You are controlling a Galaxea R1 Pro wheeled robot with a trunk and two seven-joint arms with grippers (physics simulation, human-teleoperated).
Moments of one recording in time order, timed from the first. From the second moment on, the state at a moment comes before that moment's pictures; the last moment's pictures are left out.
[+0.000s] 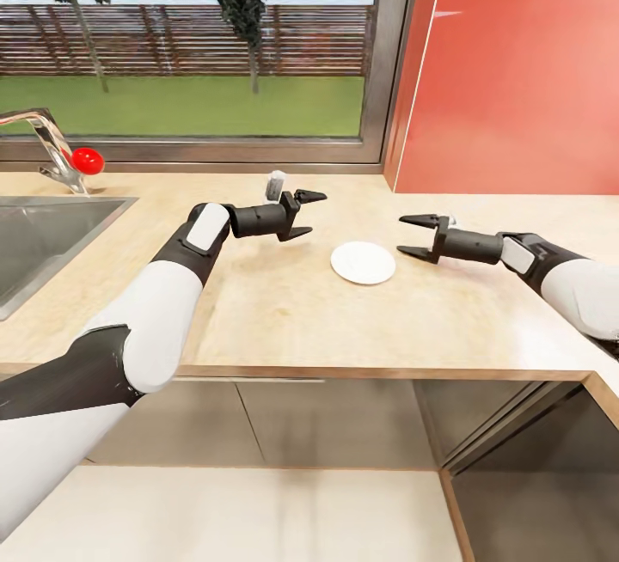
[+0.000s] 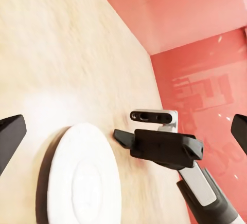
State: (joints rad) left arm -1.46 -0.17 0.24 -0.46 0.63 0.99 -0.40; right arm -1.58 -0.30 -0.60 0.05 0.34 0.89 1.32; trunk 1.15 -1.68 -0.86
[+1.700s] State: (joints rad) left arm -1.46 -0.17 0.24 -0.45 0.63 0.99 -0.40; right arm -1.65 -0.24 -0.45 0.05 0.32 1.00 1.17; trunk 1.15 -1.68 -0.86
